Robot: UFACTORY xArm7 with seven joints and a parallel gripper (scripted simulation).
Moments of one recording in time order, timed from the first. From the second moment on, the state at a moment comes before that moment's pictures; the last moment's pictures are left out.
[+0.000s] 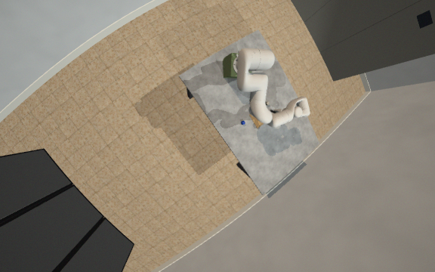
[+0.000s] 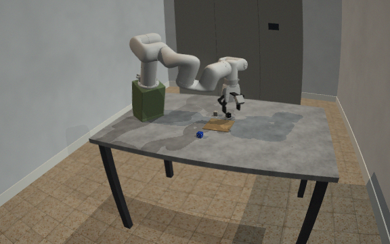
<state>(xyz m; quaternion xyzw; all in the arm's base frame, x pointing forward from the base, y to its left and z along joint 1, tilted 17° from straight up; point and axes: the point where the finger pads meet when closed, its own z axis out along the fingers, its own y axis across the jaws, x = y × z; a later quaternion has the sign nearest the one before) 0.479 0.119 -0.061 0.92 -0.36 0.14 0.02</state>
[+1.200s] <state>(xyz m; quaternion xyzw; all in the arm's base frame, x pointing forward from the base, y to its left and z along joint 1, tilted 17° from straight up) 0.404 0.122 -0.081 0.92 -0.36 0.14 0.02</state>
